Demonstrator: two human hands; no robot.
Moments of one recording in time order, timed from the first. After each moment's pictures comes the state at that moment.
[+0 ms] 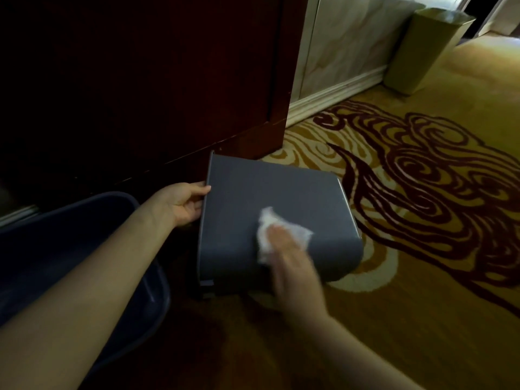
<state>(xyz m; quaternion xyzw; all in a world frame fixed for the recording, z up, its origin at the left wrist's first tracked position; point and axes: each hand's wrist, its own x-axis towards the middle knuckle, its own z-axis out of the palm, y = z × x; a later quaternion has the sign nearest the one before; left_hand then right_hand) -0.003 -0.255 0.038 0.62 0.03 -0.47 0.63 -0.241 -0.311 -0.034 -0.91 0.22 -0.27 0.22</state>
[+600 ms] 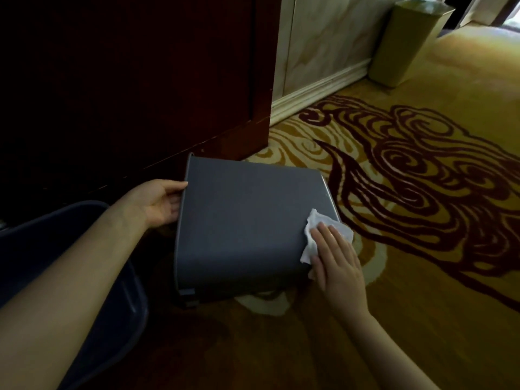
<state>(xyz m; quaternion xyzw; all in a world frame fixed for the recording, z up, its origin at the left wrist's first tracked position) 0.011 -0.263 0.033 0.63 0.03 -0.49 0.60 -0.300 -0.388 -0.061 -0.92 0.32 -0.20 0.11</state>
